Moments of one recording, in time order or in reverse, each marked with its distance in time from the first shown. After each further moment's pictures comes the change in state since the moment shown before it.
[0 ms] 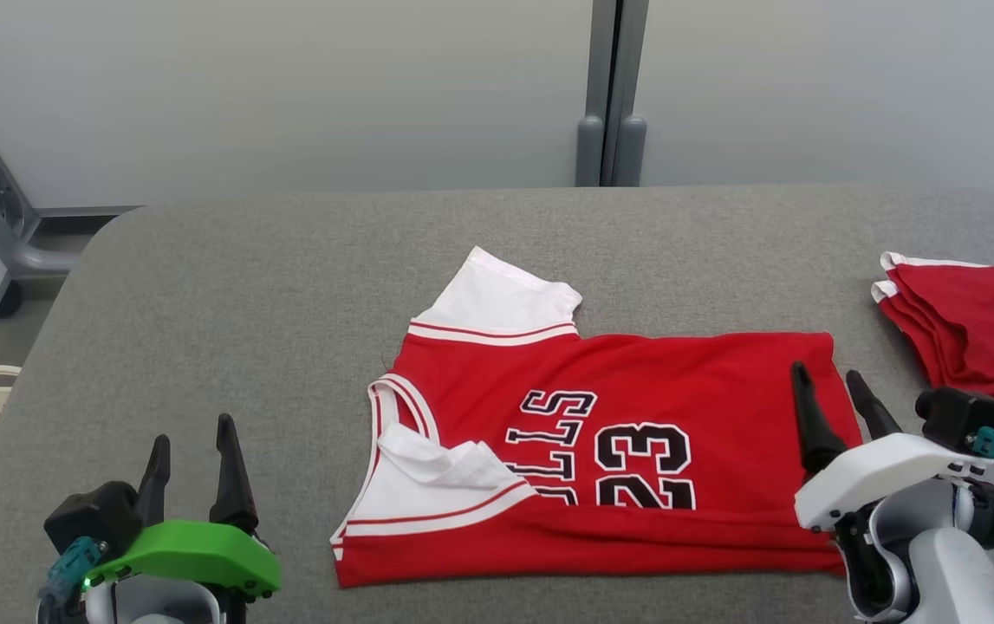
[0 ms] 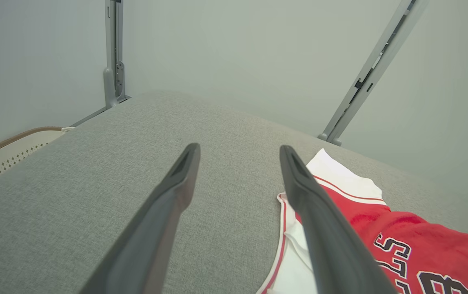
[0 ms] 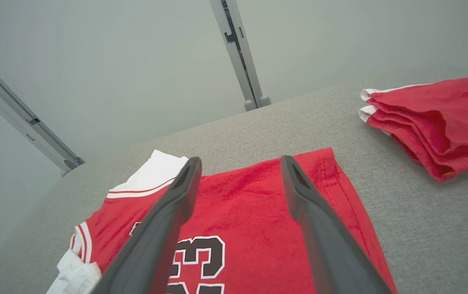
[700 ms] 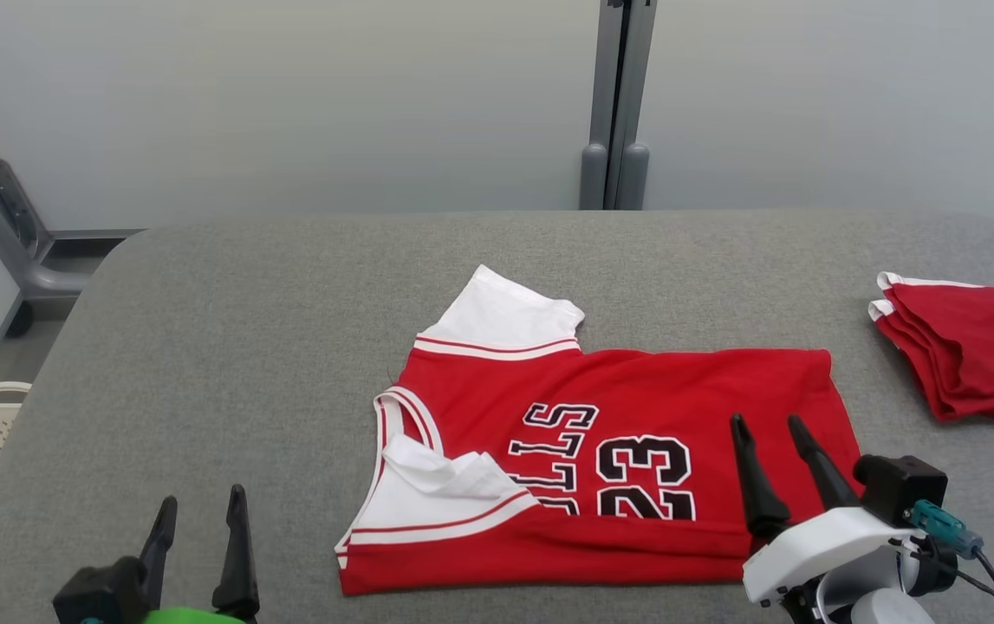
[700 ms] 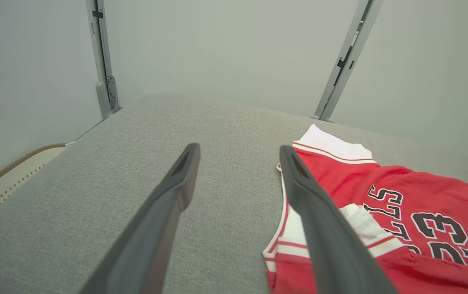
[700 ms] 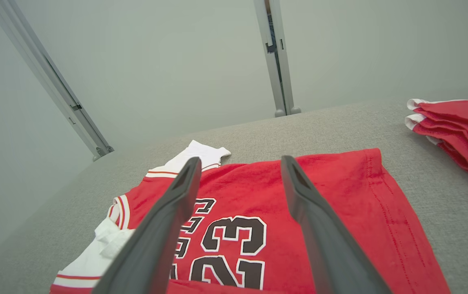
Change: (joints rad) left arm 0.144 0.103 -0.044 -0.123 0.068 -0.039 -0.017; right arm 0.099 0.000 0.177 -0.001 -0.028 0.000 -0.210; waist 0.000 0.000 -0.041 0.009
